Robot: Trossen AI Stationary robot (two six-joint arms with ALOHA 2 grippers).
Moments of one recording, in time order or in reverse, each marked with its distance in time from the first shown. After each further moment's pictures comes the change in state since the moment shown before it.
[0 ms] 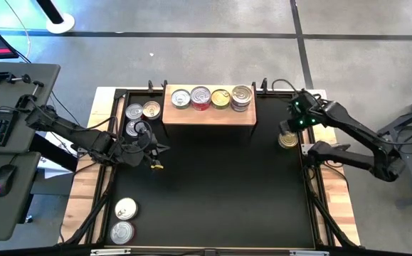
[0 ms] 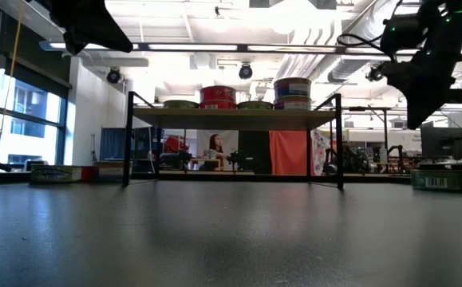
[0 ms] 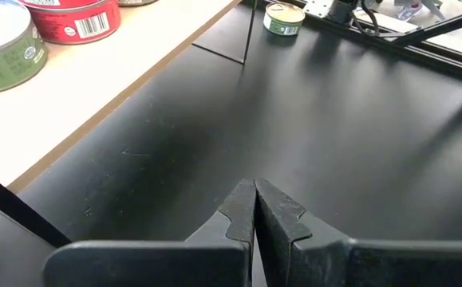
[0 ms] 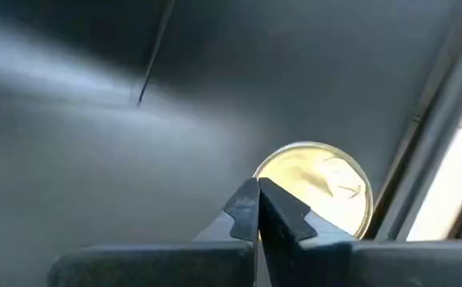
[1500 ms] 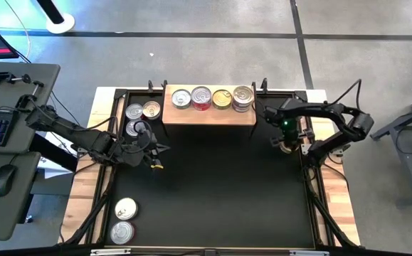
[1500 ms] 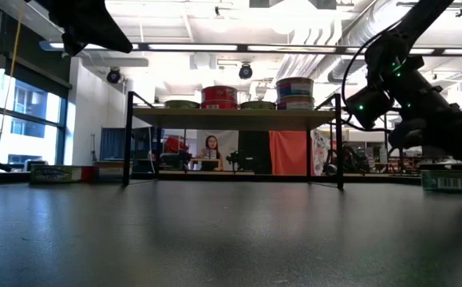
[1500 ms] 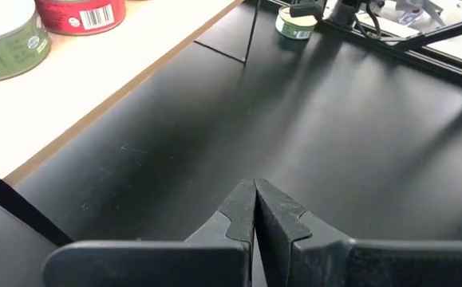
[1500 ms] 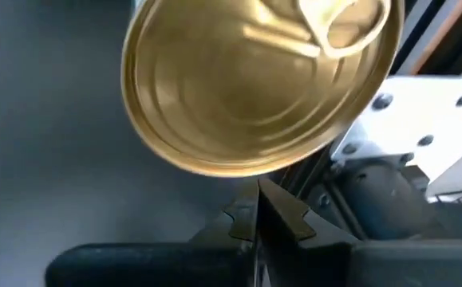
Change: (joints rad) left arm 0.000 0.000 0.000 -0.005 0.001 -0.033; right arm 0.144 0.649 -0.003 -0.226 -0.056 0.347
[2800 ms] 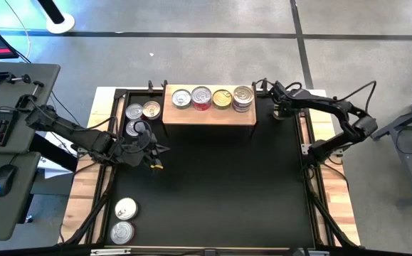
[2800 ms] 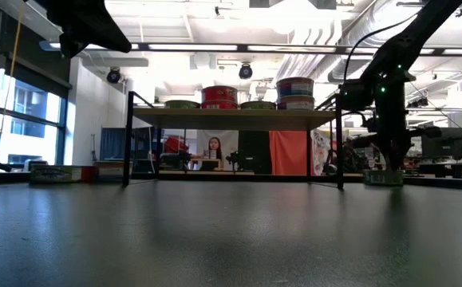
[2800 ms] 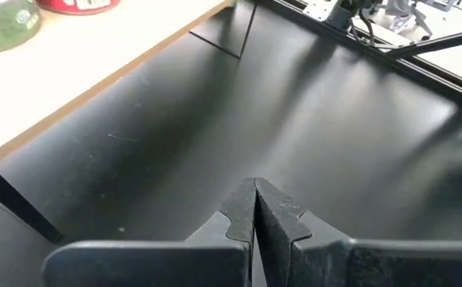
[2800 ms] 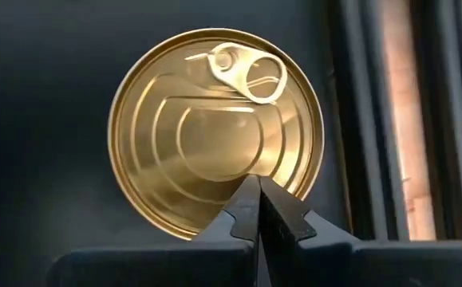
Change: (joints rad) left arm 0.000 0.000 0.000 0.000 0.021 -0.075; right arm -0.252 -0.007 0.013 0.601 0.447 0.003
